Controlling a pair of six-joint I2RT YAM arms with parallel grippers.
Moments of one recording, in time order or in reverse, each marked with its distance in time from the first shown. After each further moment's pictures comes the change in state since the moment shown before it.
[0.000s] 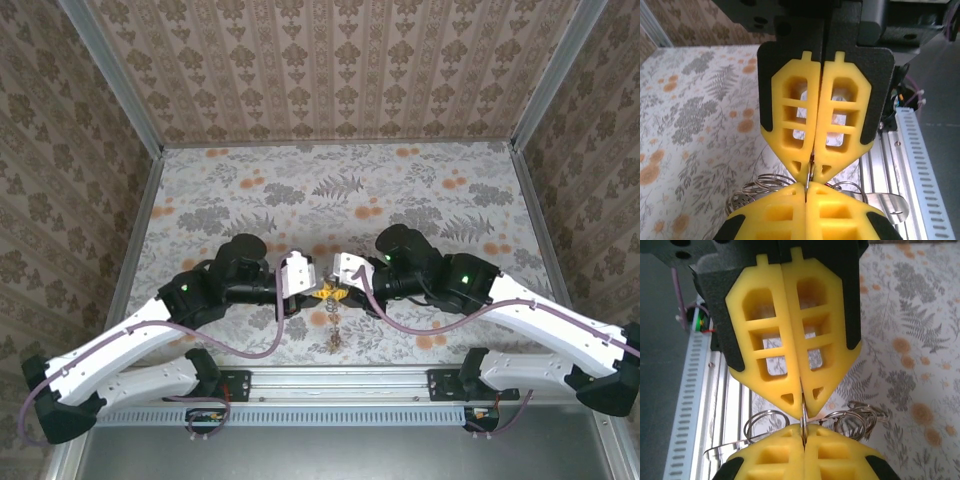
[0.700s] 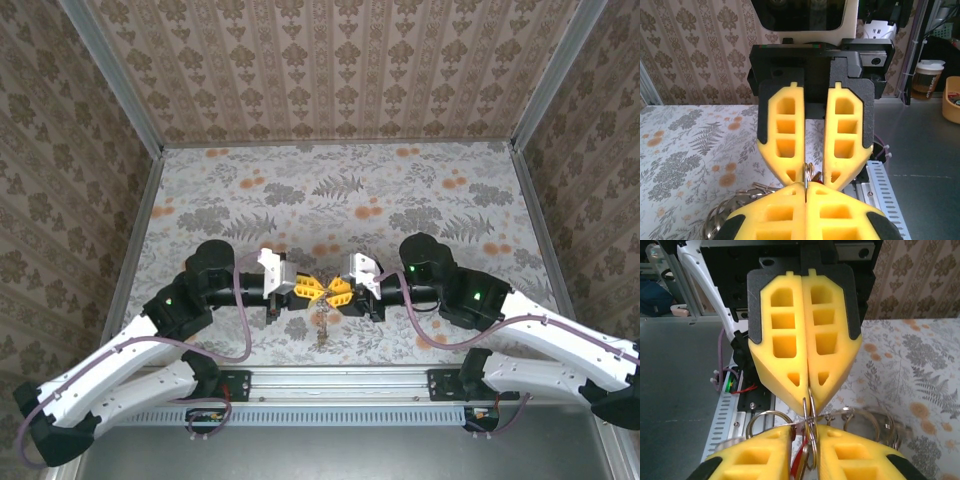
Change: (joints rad) left arm 0.082 -0.130 -0.117 0.248 0.220 -0.151; right arm 0.000 -0.125 -0.172 0.337 -0.137 0.127
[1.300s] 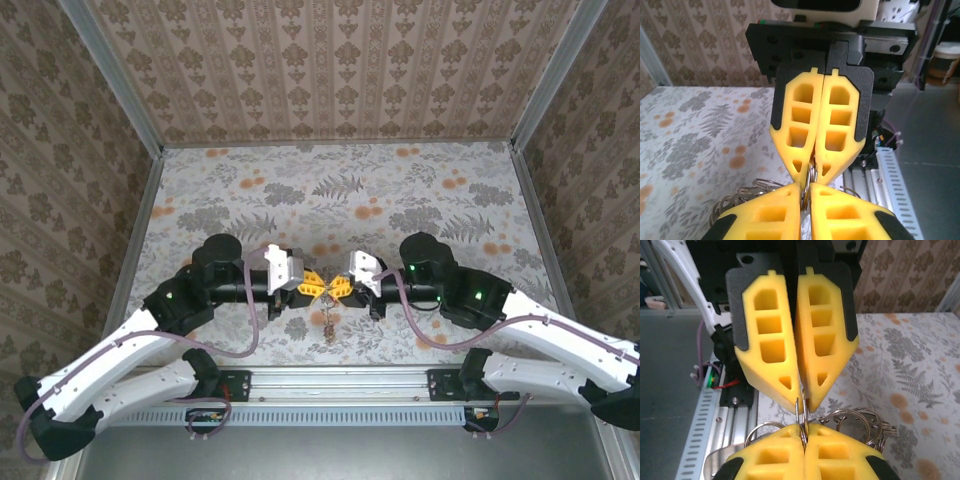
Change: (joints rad) left arm -0.020 0.056 0.091 -0.156 -0.102 0.071; right arm -0.009 0.018 0.034 -0.065 0.084 -0.037
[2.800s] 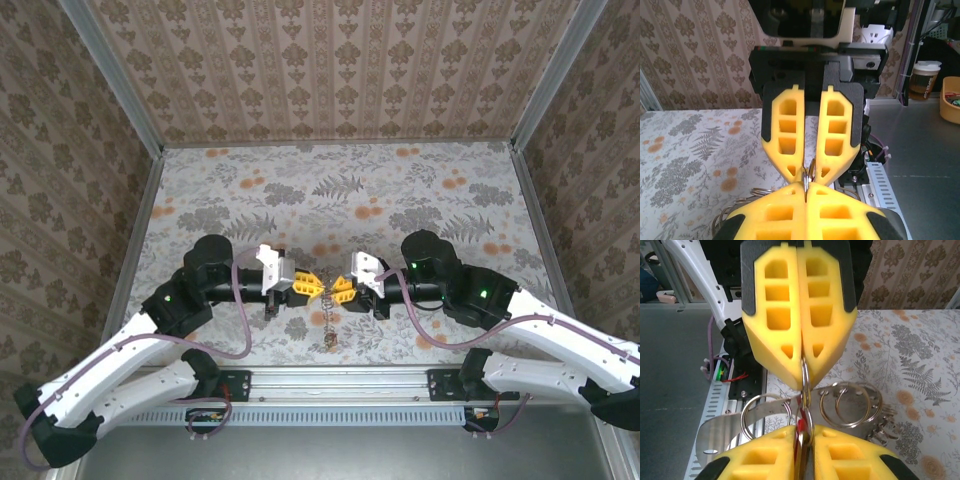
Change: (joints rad) left arm 0.054 -0.040 -0.059 0.146 0.144 -0.051; right arm -0.002 -0.016 0.023 -0.057 -0.041 -0.013
